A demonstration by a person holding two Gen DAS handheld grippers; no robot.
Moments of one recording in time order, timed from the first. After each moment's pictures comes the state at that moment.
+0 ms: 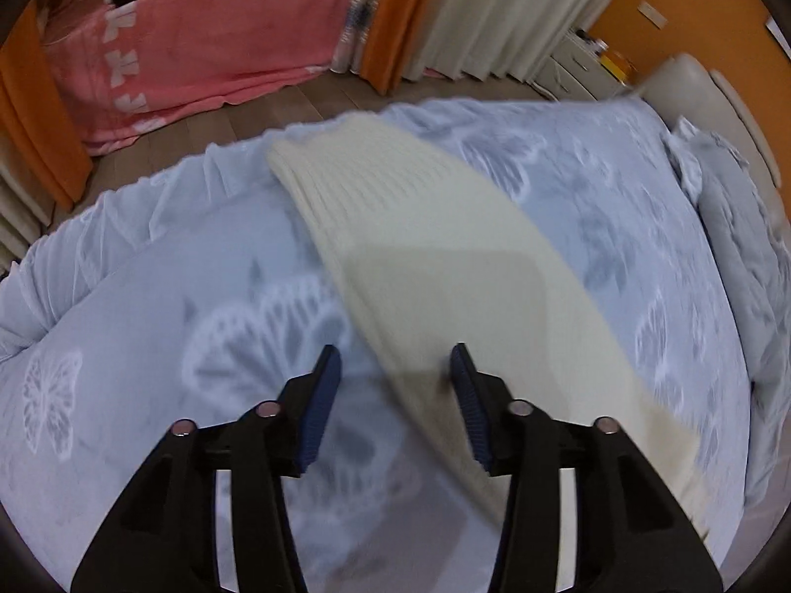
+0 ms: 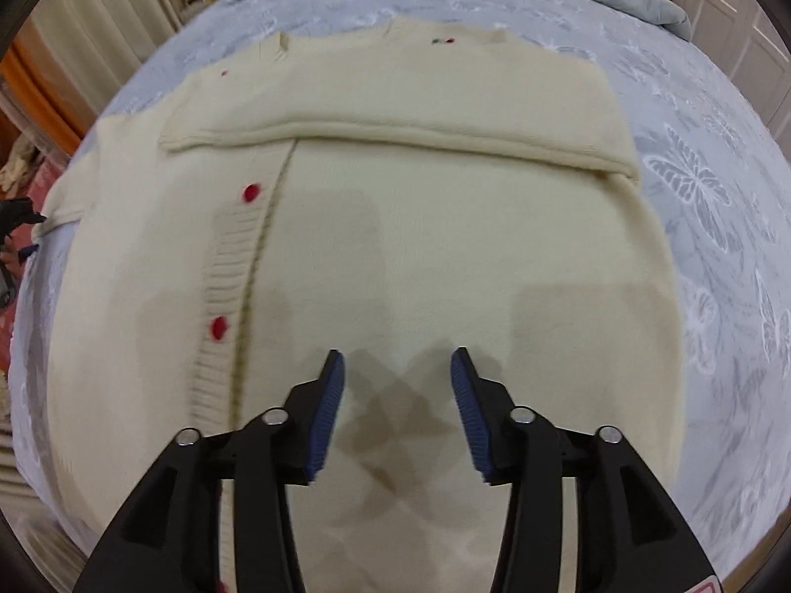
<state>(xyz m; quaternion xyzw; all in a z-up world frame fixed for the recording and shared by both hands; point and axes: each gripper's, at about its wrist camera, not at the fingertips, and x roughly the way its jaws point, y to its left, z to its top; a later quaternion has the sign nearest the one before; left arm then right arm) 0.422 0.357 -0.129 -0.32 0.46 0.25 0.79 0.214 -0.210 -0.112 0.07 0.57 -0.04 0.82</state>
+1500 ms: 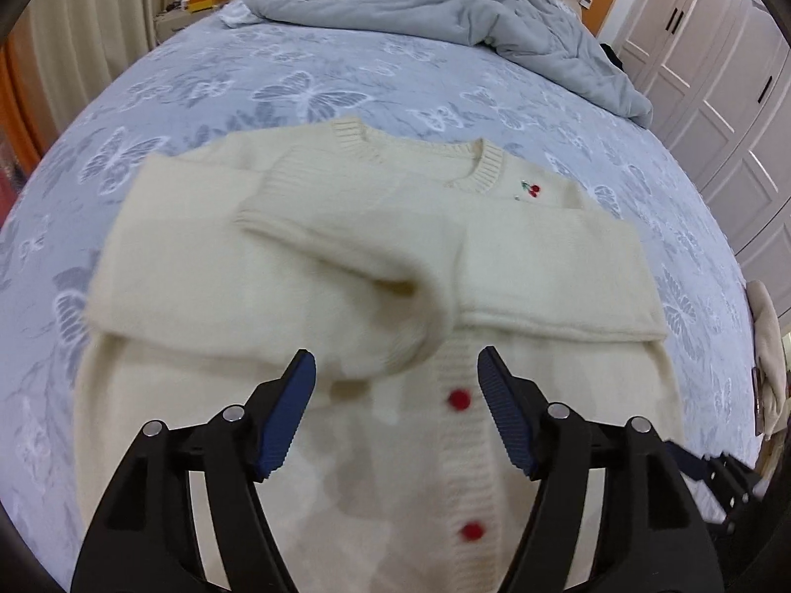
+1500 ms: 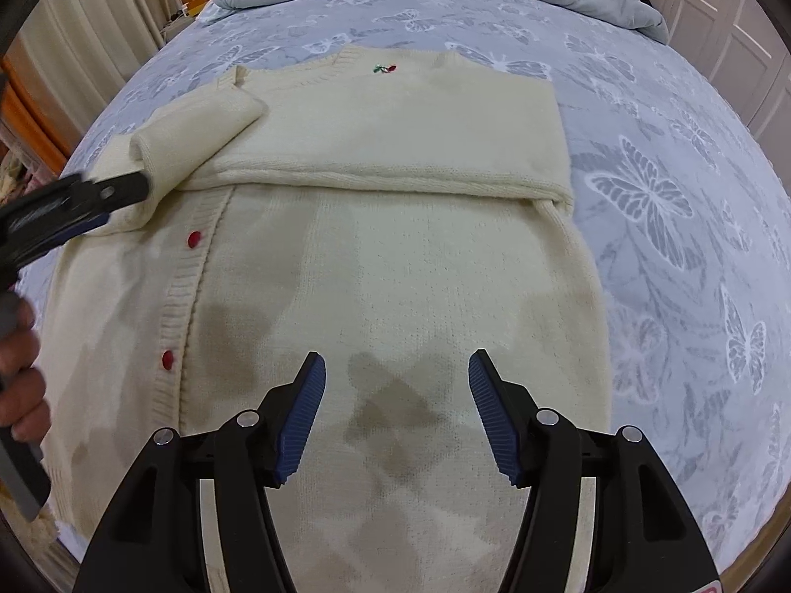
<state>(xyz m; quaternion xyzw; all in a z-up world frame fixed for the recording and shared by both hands) 0.321 -0.056 -0.076 -0.02 0.49 -0.15 0.86 0.213 -0.252 -0.100 0.07 0.55 -0.06 0.83</state>
